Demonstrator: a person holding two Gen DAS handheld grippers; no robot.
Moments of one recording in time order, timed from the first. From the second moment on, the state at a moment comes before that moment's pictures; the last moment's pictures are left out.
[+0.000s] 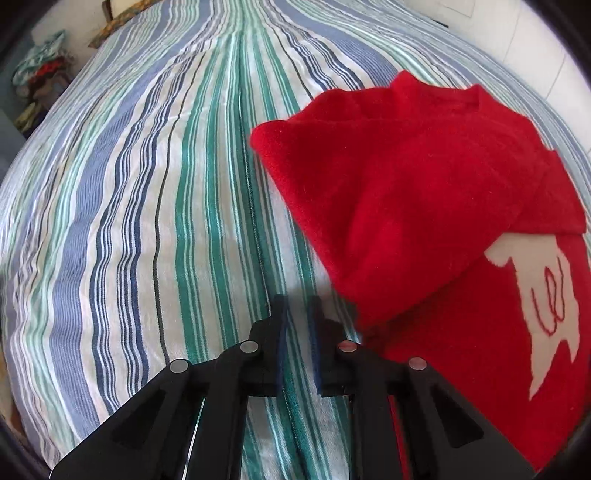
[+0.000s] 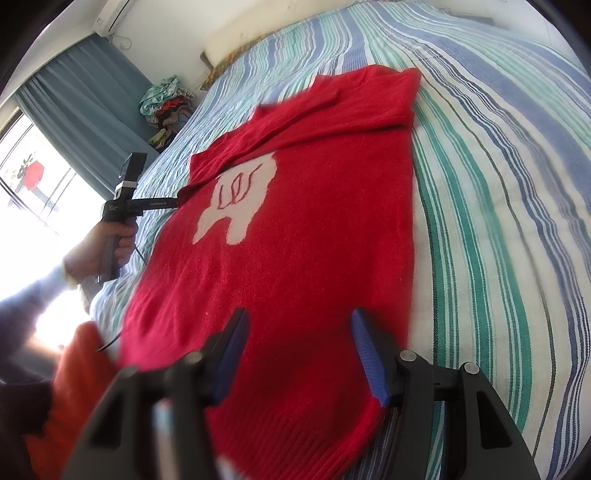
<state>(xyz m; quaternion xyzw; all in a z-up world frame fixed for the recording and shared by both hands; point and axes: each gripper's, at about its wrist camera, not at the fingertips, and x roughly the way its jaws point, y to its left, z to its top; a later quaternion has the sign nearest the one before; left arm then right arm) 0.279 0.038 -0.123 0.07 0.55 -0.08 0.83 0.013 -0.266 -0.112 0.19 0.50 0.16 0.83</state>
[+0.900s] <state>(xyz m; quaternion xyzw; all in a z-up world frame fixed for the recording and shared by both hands) 0.236 0.034 -0.126 0.02 0.46 -0.08 0.88 0.209 -0.268 -0.074 0.42 0.45 0.18 0.77</state>
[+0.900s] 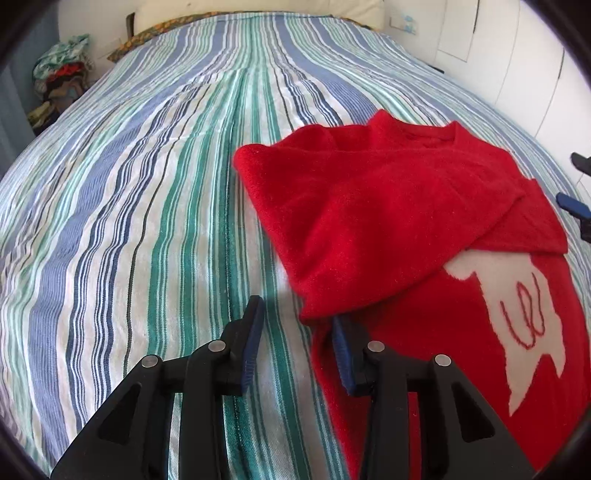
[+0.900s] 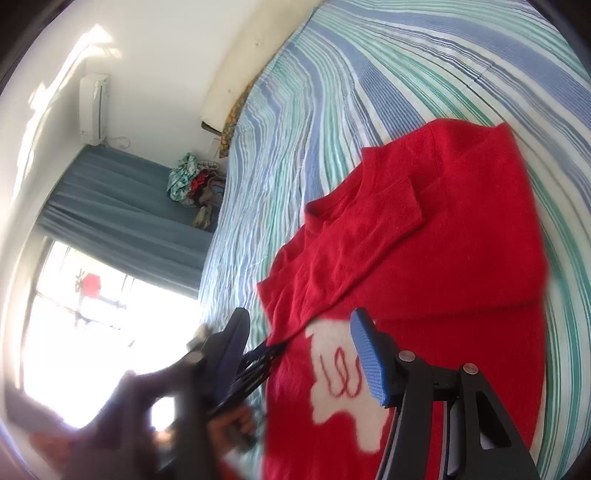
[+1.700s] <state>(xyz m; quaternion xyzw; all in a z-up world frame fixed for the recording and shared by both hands) 0.203 0.070 -0.119 -0.03 0.47 -0.05 0.88 0.180 -0.271 -0.123 0.37 0.47 0.01 0.80</state>
